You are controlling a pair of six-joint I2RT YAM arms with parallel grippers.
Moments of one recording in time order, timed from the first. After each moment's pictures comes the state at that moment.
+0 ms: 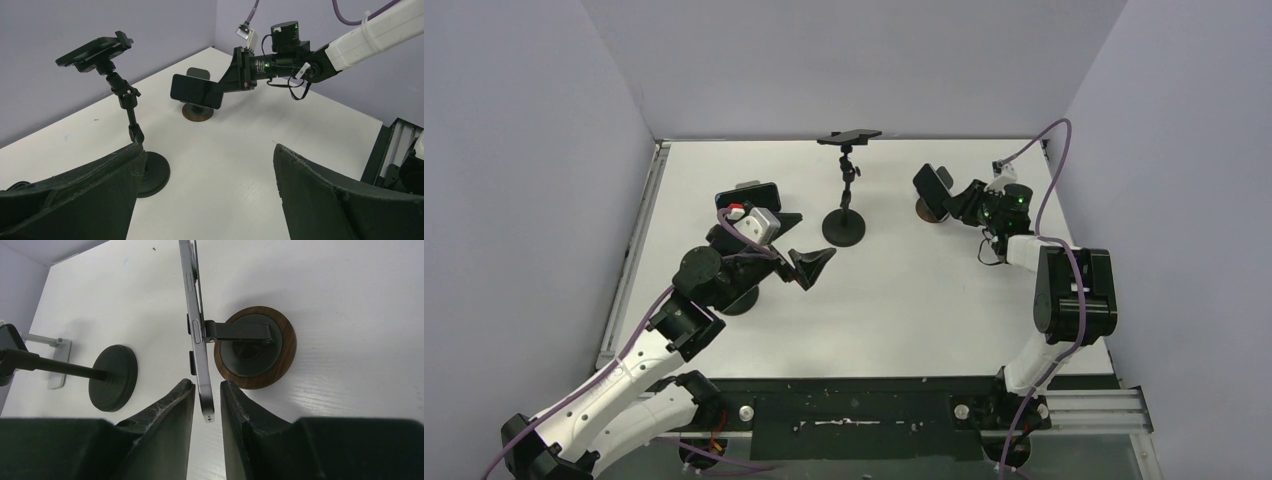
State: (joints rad) left arm -0.71 0.79 0.70 0.22 0.15 -0.10; right arm -0.06 1.73 0.86 0.49 -0.48 0.41
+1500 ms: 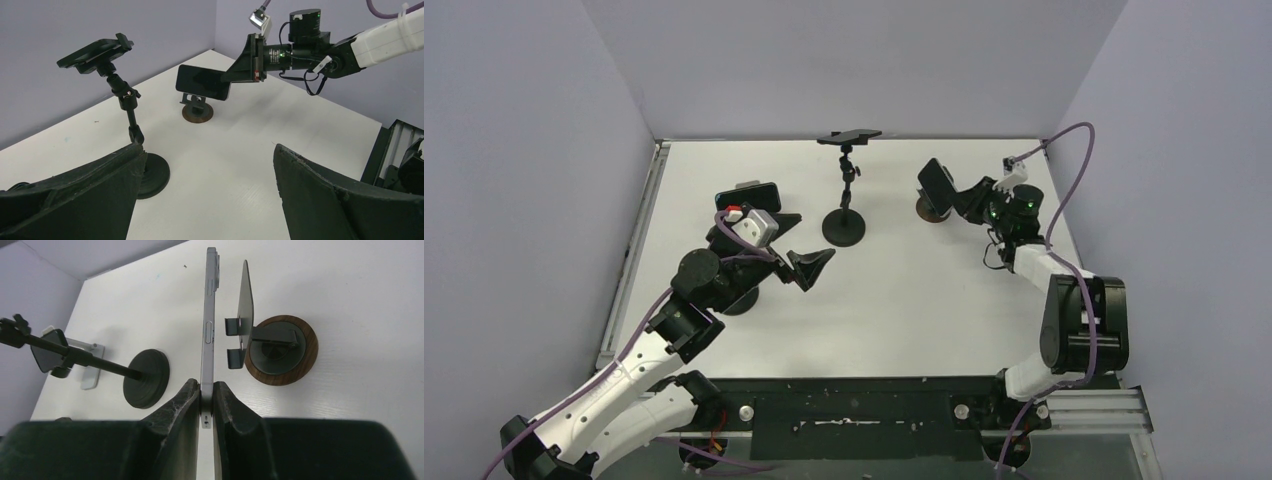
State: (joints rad) left arm -0.71 0.78 0.69 0.23 0.15 -0.10; right arm -0.06 1.57 0.80 0.48 -0.50 0.46
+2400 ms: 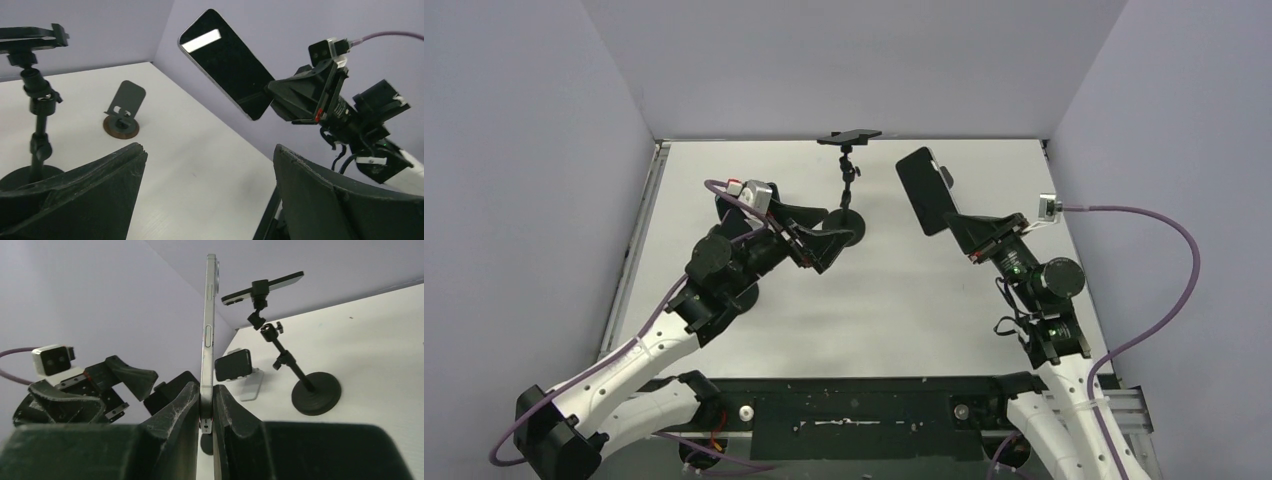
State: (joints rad) left arm -0.72 0.92 0.74 0.40 0.17 -0.52; right arm 0.17 0.63 0.61 0.24 -0.39 0.85
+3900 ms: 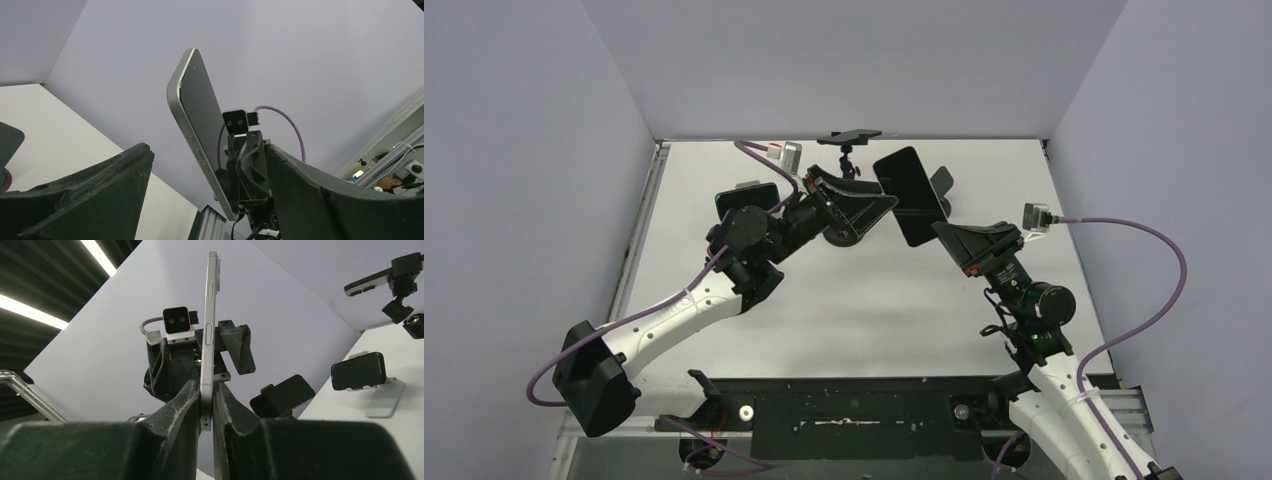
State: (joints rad) left arm -0.81 1.27 0.98 0.72 0.22 -0.87; right arm 0.32 0.61 0.44 0.73 -0.39 1.30
